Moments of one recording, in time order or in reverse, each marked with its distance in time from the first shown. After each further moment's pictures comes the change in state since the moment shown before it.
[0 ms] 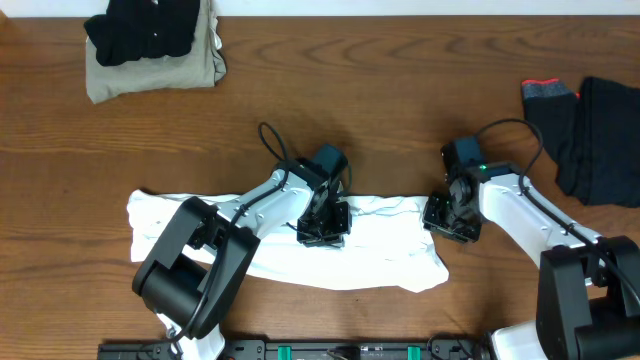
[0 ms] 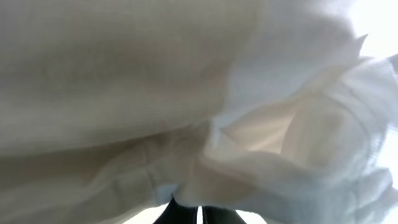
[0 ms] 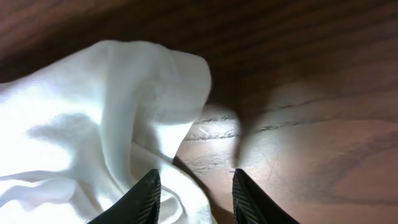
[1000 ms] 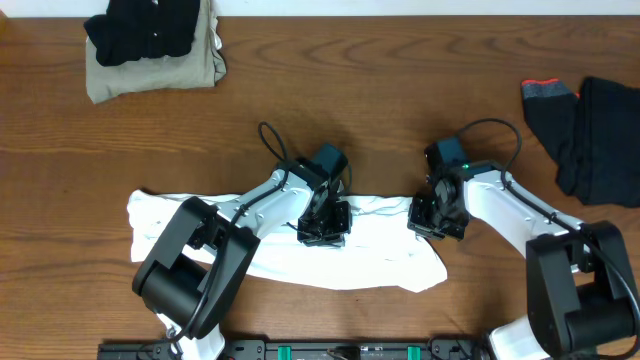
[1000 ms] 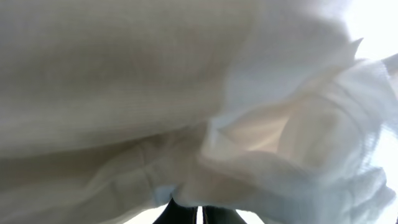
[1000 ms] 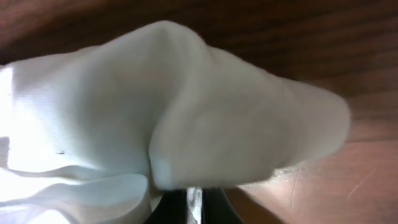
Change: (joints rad) left arm 0.000 0.000 -0.001 0.010 0.001 0.000; right arm 0.061 0.068 0.023 0.013 -0.067 -0.007
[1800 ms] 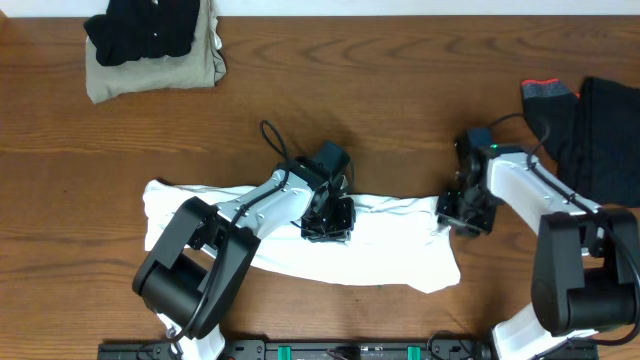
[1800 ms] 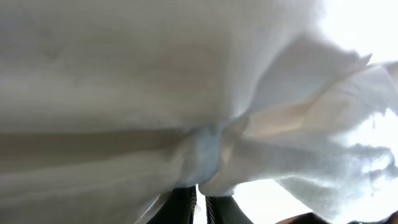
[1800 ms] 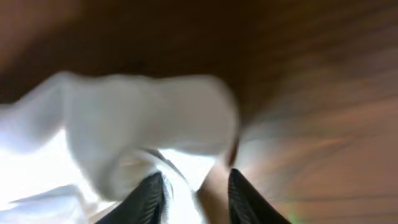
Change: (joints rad) left arm -0.002 0.000 0.000 0.055 0.005 0.005; right arm -0.178 0.061 0.113 -0.159 0.129 -0.075
